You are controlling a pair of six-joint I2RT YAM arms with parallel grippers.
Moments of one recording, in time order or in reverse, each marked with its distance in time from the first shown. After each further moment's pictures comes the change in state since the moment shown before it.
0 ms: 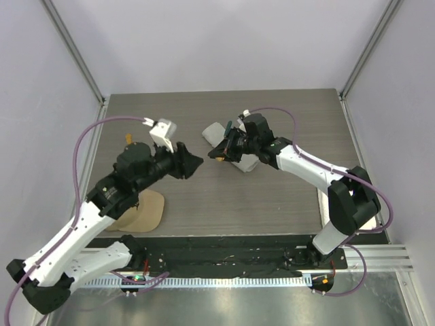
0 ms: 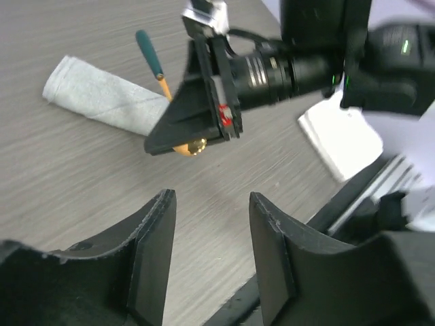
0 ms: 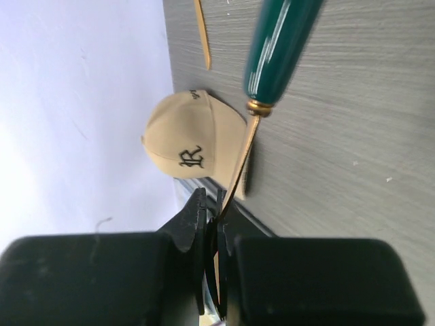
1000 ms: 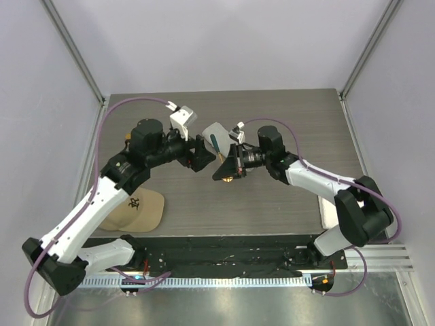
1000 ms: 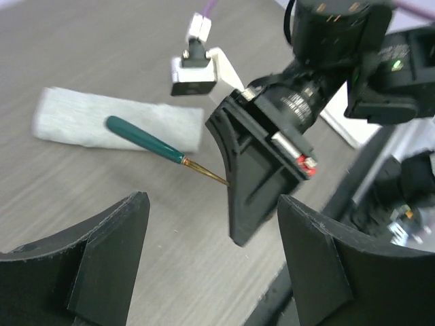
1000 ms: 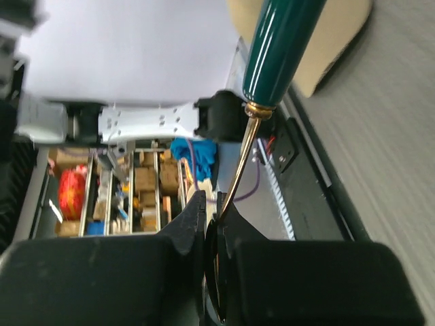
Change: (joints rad) left arm 0.032 0.151 0.126 -0.014 0.206 0.255; right arm -0.039 -0.088 -0.262 0.382 -0.550 -0.038
